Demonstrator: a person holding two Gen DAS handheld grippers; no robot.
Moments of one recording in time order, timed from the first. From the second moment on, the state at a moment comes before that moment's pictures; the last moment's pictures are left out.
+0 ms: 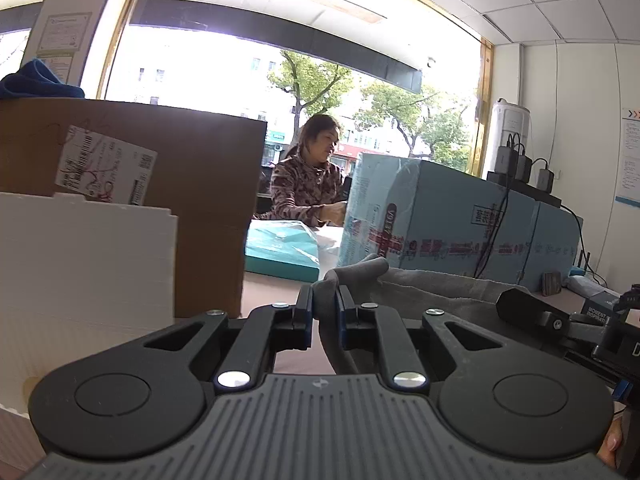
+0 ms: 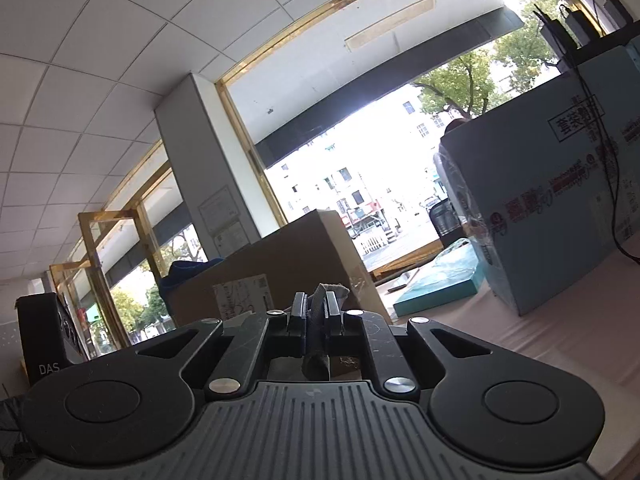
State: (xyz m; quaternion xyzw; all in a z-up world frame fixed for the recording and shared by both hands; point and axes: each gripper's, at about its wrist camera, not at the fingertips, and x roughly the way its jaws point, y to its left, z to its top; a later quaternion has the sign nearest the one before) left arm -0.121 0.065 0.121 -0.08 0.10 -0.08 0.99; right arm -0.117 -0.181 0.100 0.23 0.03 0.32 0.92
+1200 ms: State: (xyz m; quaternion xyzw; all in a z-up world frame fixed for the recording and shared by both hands) left arm -0.144 0.229 0.099 -0.13 0.16 0.08 0.98; right arm -0.042 0.023 0.112 0.06 0.18 0.41 0.89
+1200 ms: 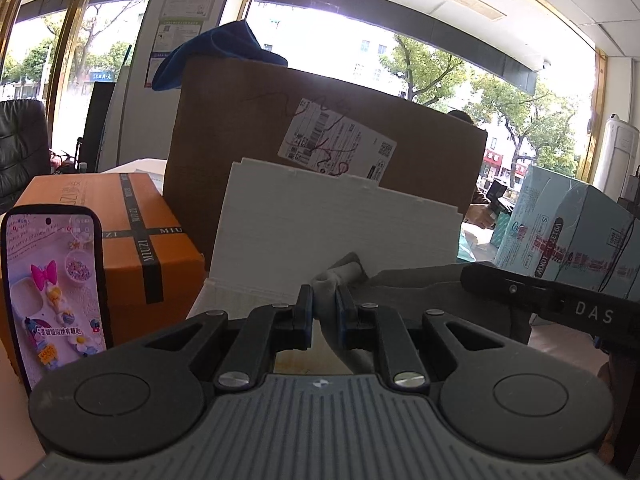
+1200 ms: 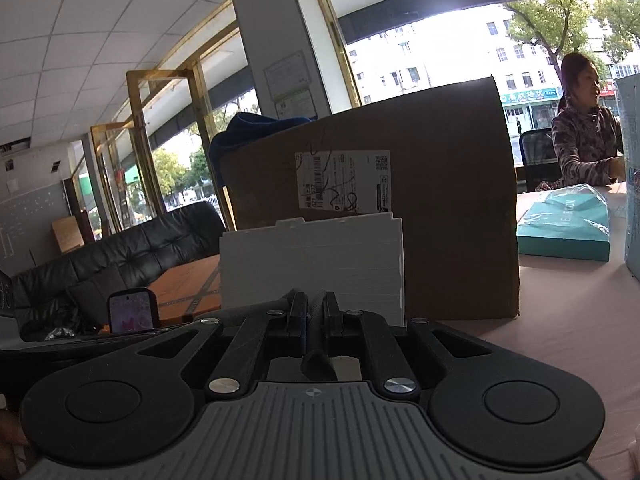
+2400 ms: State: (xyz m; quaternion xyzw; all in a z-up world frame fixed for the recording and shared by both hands) left arm -0.136 0.236 0.085 -0.12 0.27 0.06 0.95; right arm 0.000 0.097 0.086 -0.12 0.32 0.40 0.85
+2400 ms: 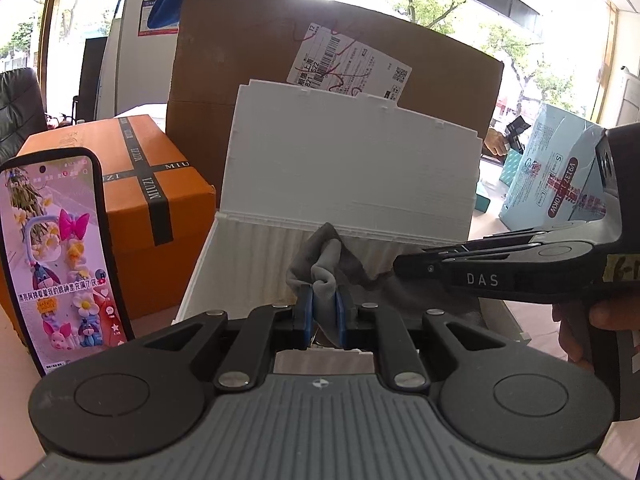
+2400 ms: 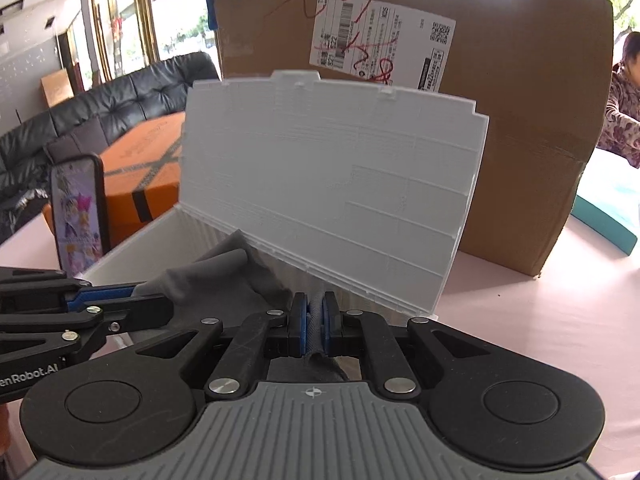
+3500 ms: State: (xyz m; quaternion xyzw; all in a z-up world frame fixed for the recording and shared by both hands) left arm -0.141 0.252 0.087 -0.20 0.18 -0.06 0.96; right arm -0.025 0.073 0.101 -0.13 0.28 0.41 0.86
